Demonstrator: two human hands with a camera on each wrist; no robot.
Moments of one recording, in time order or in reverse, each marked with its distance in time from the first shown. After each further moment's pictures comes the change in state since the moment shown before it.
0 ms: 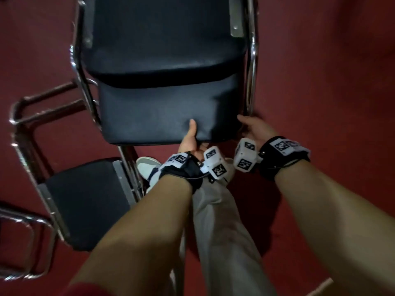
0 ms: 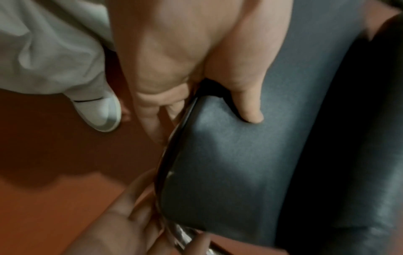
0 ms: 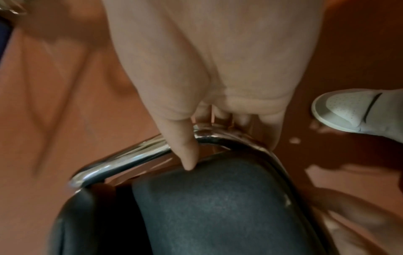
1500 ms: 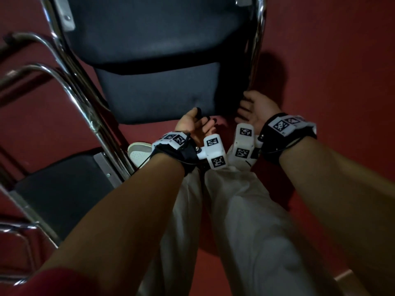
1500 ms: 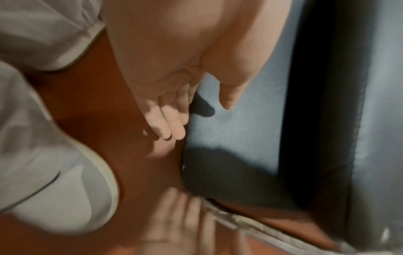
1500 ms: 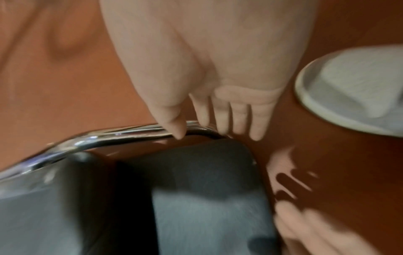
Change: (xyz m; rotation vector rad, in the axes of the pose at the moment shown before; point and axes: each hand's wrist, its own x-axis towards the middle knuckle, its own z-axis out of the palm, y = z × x) left_hand 0.165 0.019 -0.084 0.046 0.137 -0.008; right_hand 0.189 0.114 0.002 0.082 0.102 0.050
